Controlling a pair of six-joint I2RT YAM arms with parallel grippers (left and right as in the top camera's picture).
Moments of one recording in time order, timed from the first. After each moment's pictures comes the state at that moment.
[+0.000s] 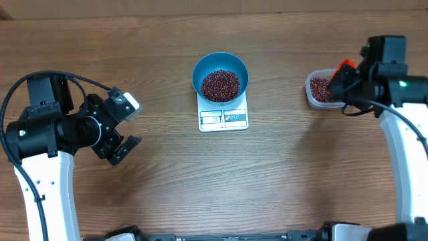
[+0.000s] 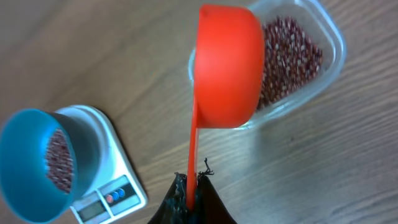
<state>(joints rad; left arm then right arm) 0.24 1.26 1.37 -1.33 0.41 1.02 -0.07 1.48 1.42 -1.01 -0.10 0.48</state>
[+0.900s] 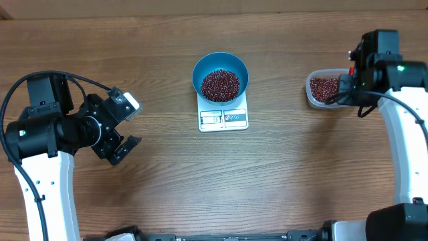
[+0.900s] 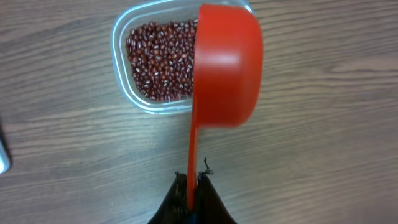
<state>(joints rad) 0.24 1.26 1.37 -1.33 0.41 1.02 -0.07 1.57 1.54 -1.20 0.14 0.05</state>
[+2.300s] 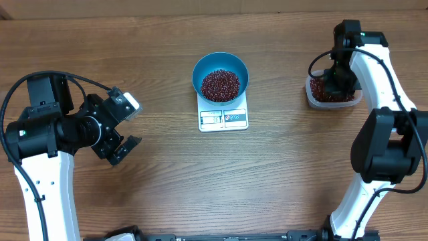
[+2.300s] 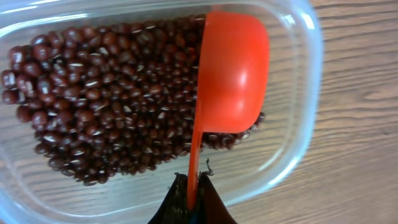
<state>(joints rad) 0.24 1.26 1.37 -1.33 0.41 1.02 -0.07 2.09 1.77 -1.22 0.26 -0.01</state>
